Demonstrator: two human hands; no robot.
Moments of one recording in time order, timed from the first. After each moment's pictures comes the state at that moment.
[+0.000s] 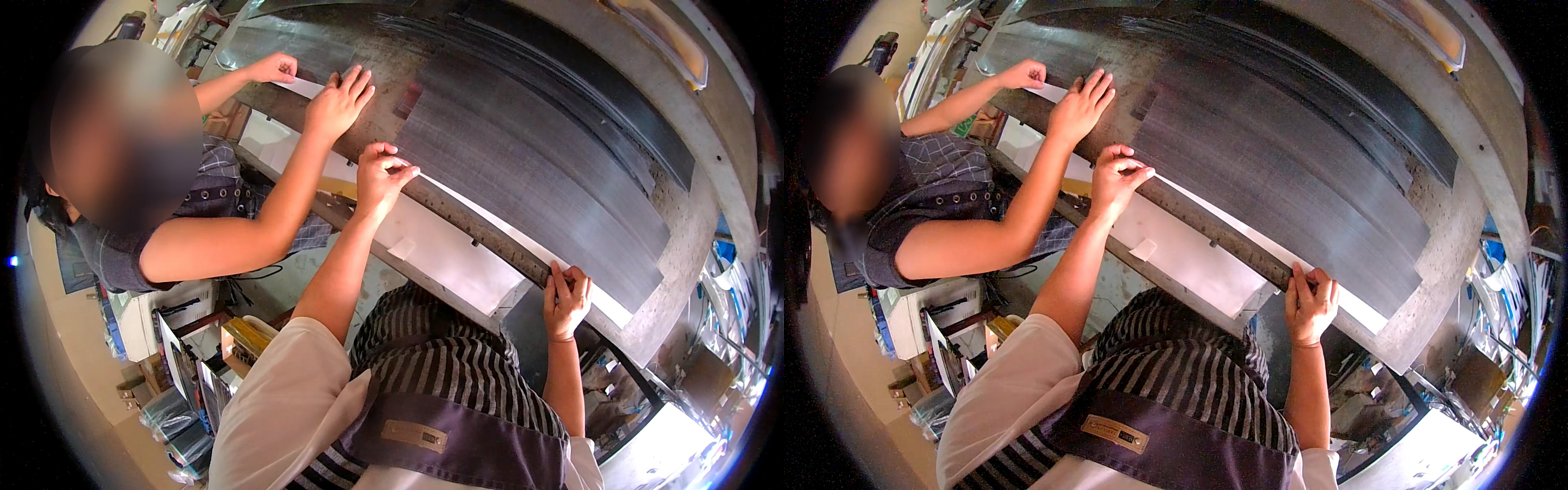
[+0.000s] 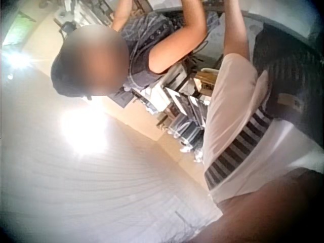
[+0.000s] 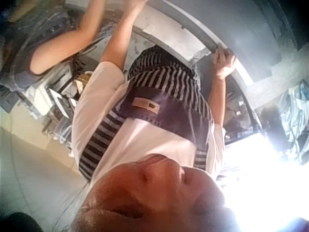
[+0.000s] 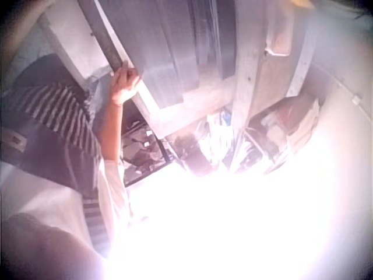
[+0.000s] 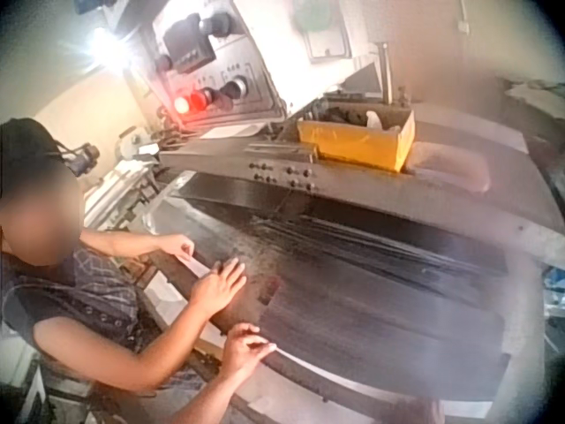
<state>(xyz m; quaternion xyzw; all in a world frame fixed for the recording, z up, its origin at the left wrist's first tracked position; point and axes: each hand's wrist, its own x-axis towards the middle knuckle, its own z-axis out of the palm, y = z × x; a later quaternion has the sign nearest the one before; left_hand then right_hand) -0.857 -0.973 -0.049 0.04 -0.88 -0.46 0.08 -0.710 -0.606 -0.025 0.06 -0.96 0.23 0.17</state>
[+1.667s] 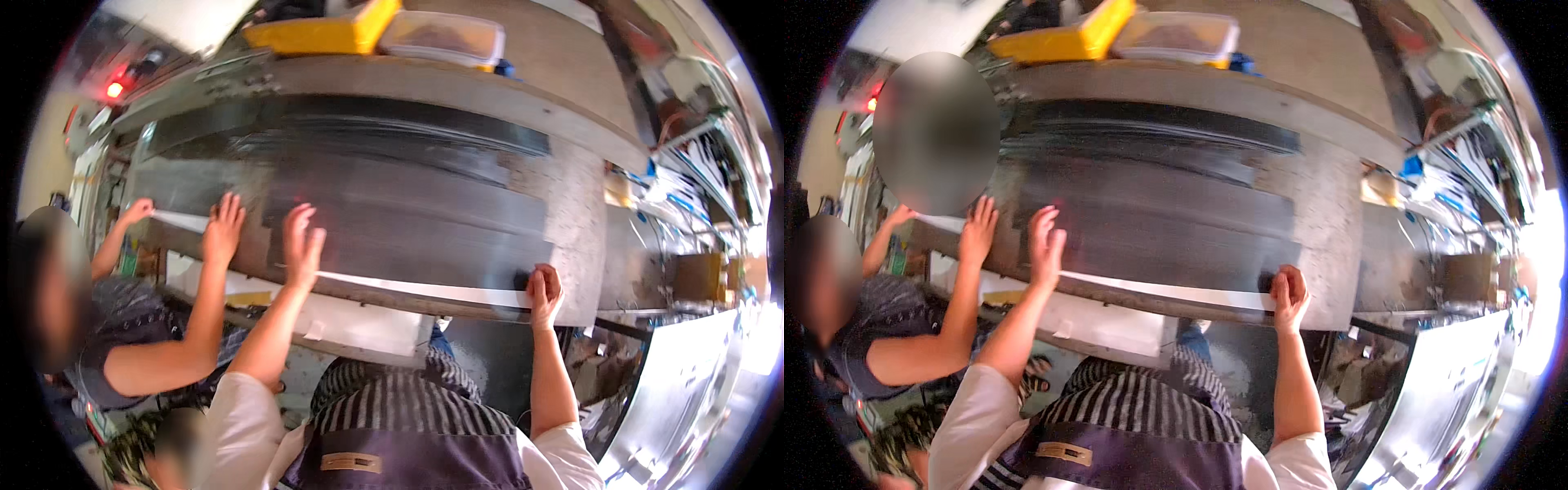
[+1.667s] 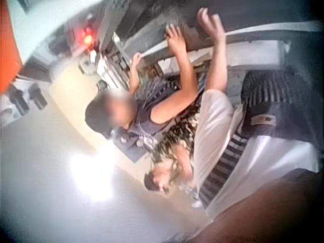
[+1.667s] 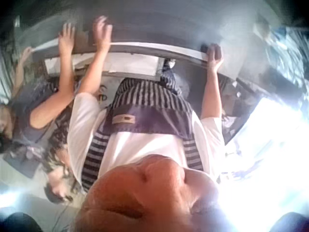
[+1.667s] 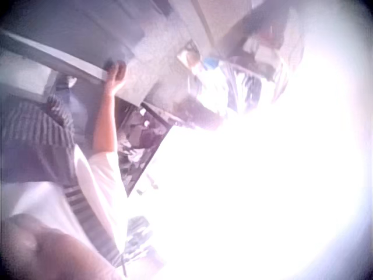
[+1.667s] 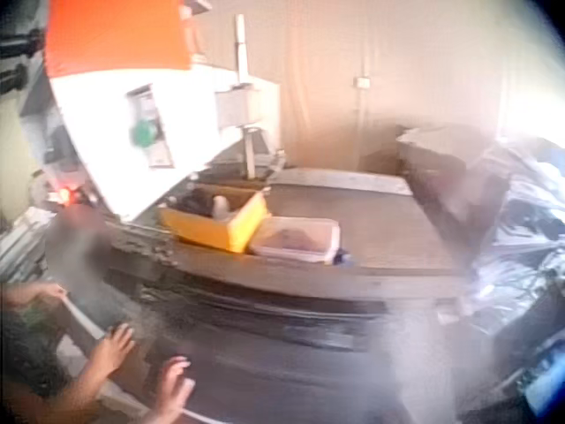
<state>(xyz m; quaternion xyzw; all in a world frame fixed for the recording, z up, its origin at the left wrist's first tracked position) -0.903 -0.891 -0.035 -0.15 -0.84 -0.52 0.09 -0.690 -0.455 -0.037 -0.26 -0.70 0.64 0.18</state>
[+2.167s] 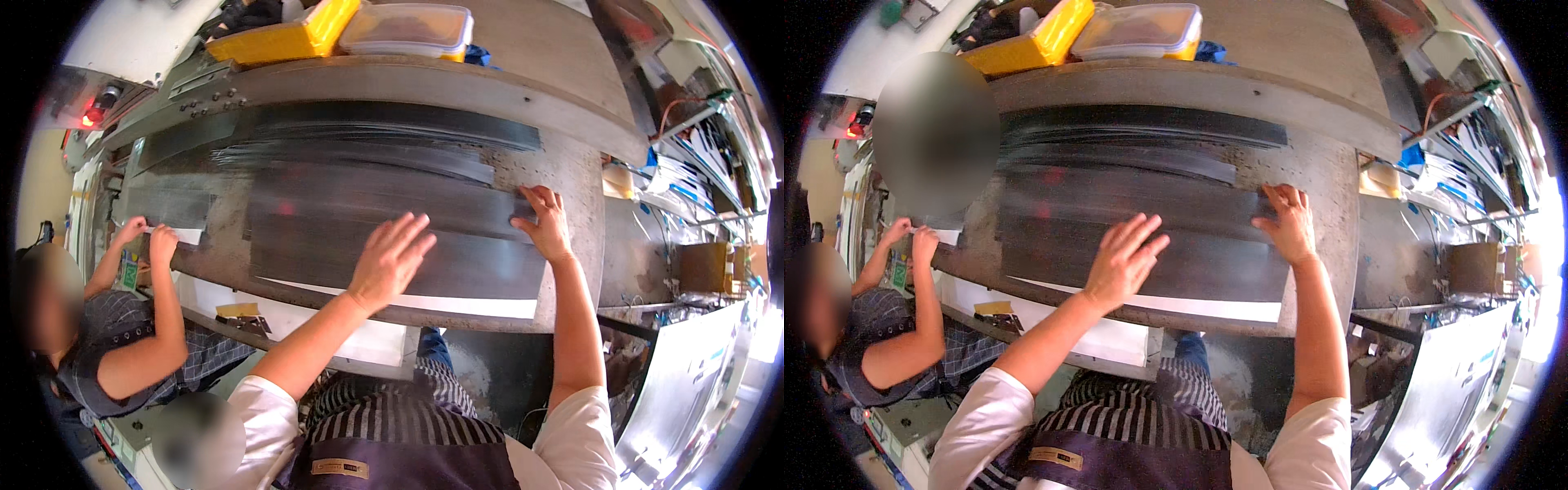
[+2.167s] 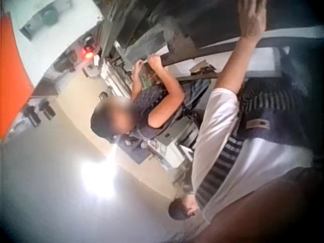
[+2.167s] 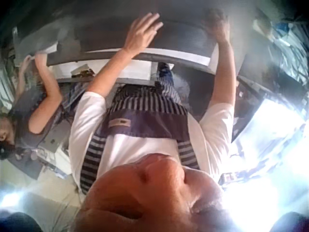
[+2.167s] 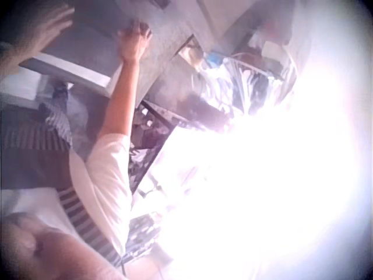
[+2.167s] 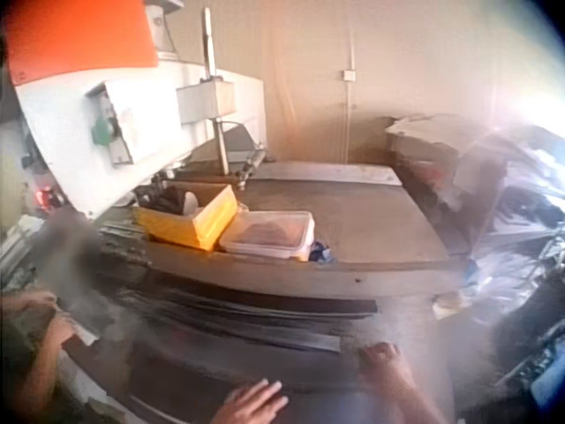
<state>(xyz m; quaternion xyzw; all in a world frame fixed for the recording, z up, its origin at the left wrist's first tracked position) -0.861 -0.726 0.011 -0.46 -0.86 -0.23 0.05 -0.813 -0.389 -0.001 -0.06 -0.98 0.19 0.08</state>
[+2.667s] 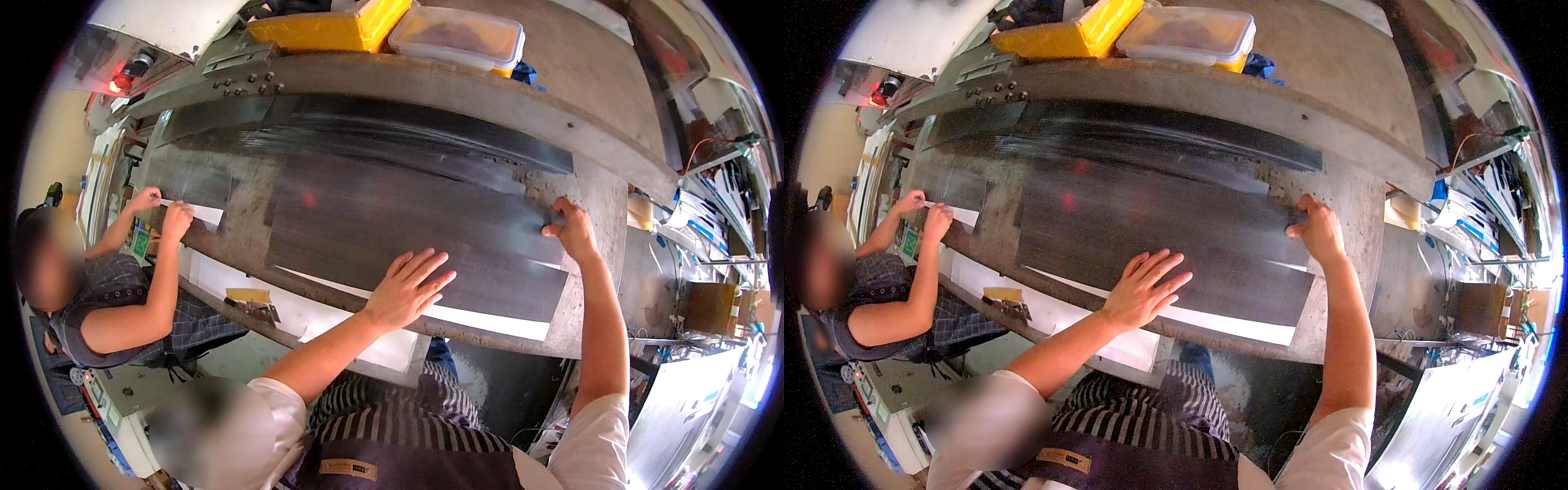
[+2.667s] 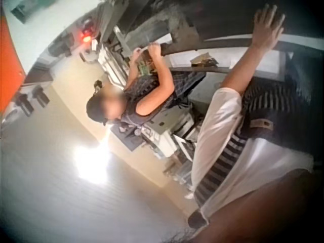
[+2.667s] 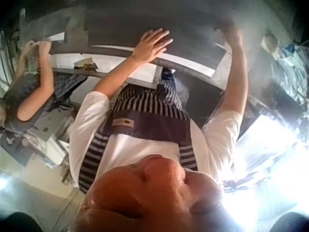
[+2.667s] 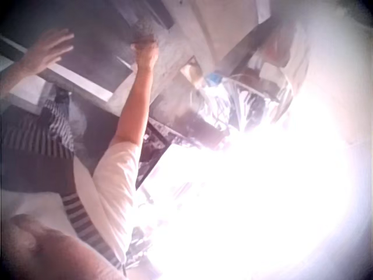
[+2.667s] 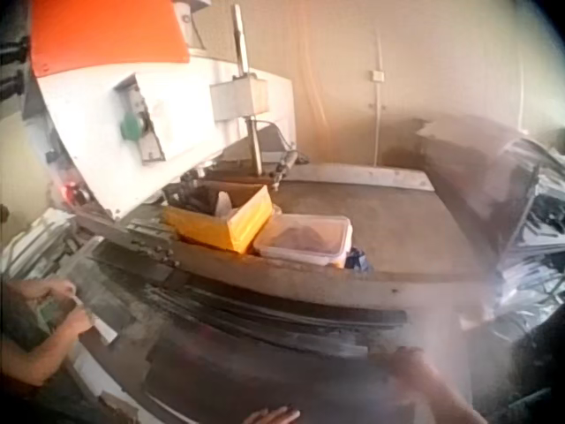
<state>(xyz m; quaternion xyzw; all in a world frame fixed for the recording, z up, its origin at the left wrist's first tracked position) -0.829 -0.743 -0.021 -0.46 -0.87 -0.17 0.00 -0.855 -0.362 -0.003 -0.12 -0.95 0.27 -0.04</state>
